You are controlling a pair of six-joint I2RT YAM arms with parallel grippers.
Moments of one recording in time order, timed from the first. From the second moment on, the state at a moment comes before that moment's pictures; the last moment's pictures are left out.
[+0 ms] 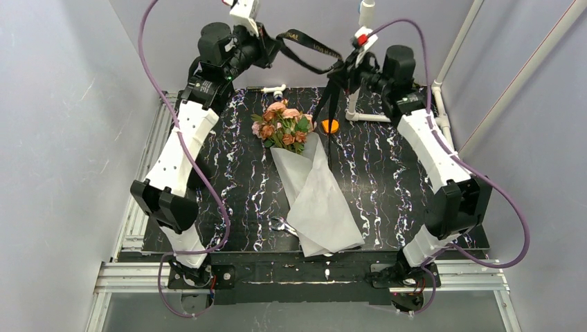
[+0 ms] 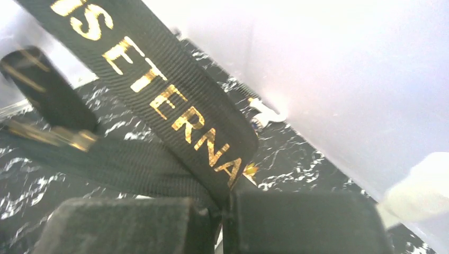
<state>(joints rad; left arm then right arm) -0.41 1.76 2.14 -0.29 0.31 -0.18 0.33 1.63 1.61 -0.08 -0.65 -0.11</state>
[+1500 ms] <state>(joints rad) -0.43 1.62 1.58 -0.41 0.67 0.08 -0.21 1.67 1.95 -0.53 -0.36 -0.12</state>
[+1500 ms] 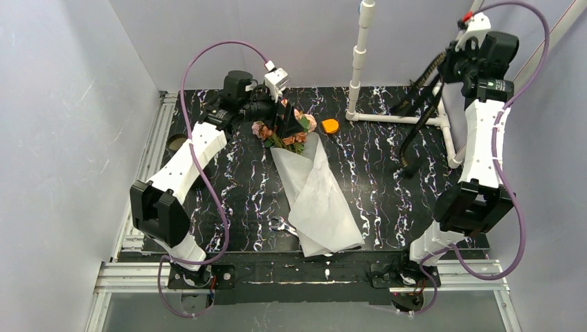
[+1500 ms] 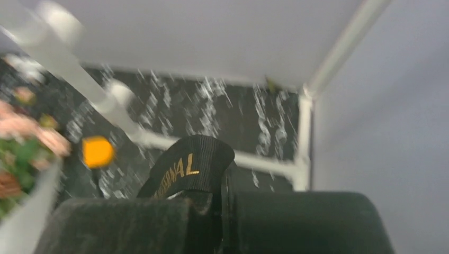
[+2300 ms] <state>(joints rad) -0.43 1.62 1.51 -0.44 0.60 0.10 -0.19 2.04 1.89 -1.04 -0.12 -0.80</state>
